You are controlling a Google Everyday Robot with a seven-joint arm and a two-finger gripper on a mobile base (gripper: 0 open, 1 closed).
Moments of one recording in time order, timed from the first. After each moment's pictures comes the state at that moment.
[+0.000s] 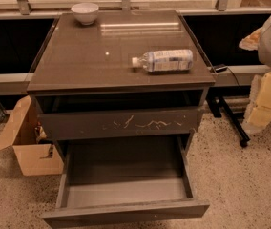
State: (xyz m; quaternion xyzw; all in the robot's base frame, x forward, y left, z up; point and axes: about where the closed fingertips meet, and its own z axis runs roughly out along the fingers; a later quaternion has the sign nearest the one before) arm 0.438 -0.217 0.976 -0.60 0.78 -0.03 0.16
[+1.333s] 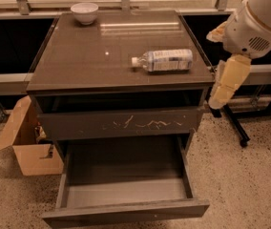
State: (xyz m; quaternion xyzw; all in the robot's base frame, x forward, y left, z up) arm 0.513 -0.179 0.956 -0.63 0.74 0.02 0.21
